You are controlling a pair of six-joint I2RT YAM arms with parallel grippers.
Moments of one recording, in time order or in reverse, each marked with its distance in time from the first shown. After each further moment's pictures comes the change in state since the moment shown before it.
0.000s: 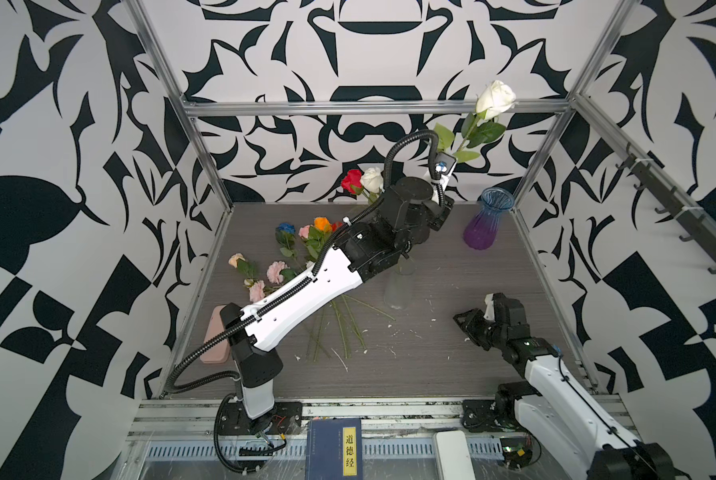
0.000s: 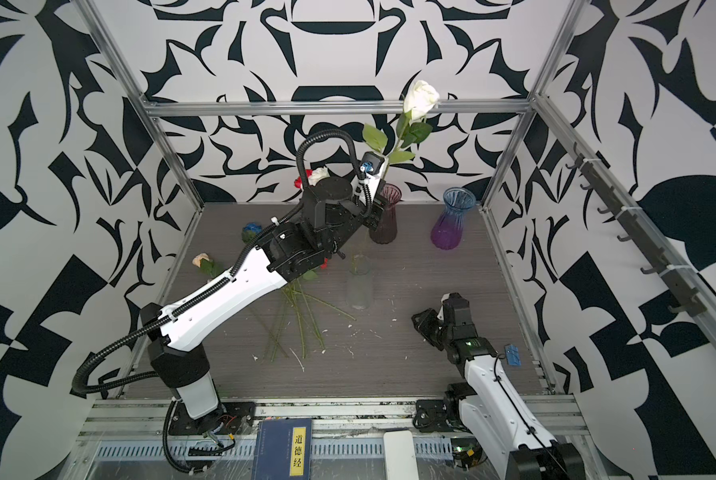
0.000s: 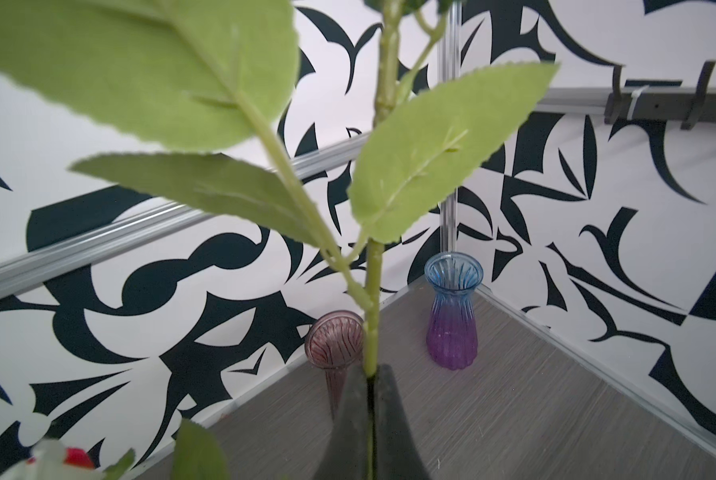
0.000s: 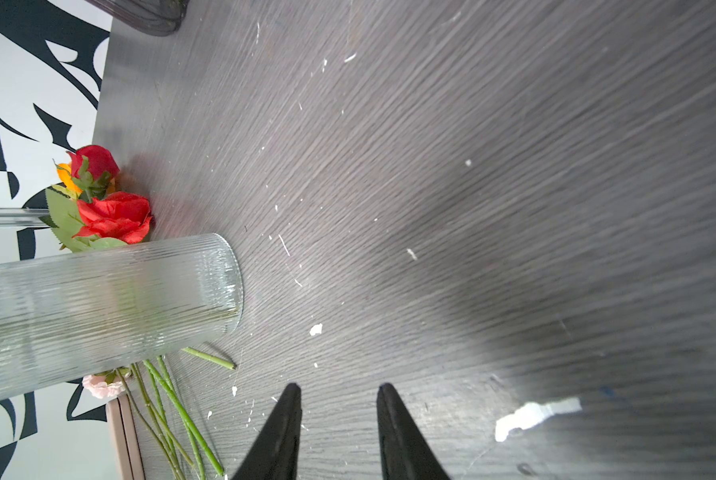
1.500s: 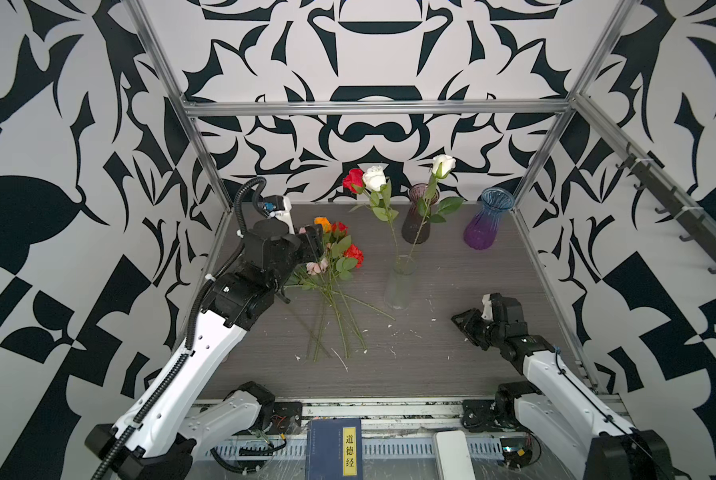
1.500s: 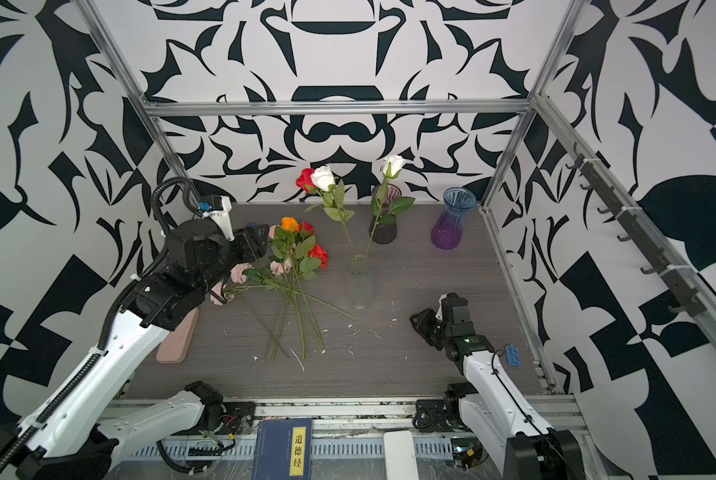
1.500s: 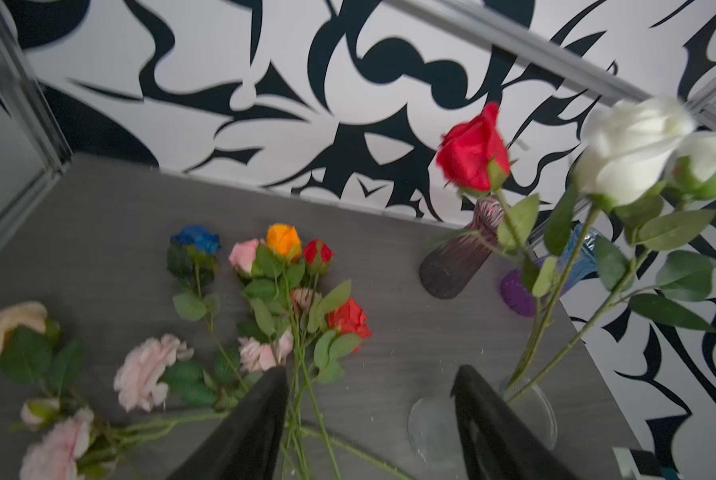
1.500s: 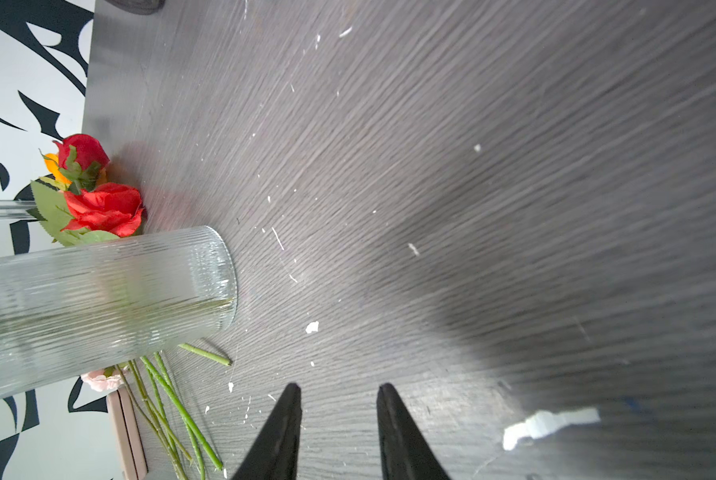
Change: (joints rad) left arm 0.542 -0.785 -0.856 -0.232 0.269 -0.596; right arm 0.000 0.059 0.000 0.031 -0.027 -0.002
